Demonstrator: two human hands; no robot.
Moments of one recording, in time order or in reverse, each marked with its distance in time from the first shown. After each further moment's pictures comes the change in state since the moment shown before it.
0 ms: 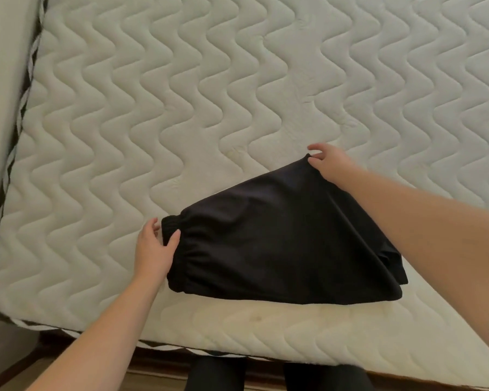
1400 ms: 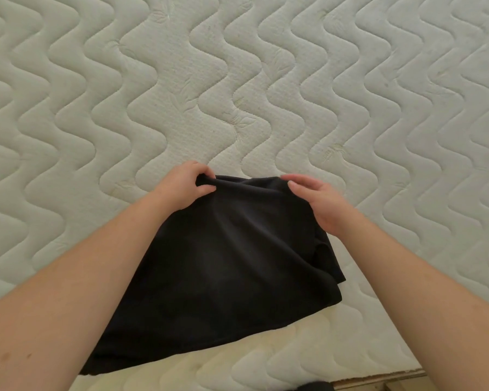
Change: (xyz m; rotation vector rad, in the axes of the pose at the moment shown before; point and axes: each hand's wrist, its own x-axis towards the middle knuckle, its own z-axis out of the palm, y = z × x) left_hand 0.047 0.276 0.186 0.550 -0.559 0.777; right_hand -0.051 0.163 -0.058 0.967 -0.052 0.202
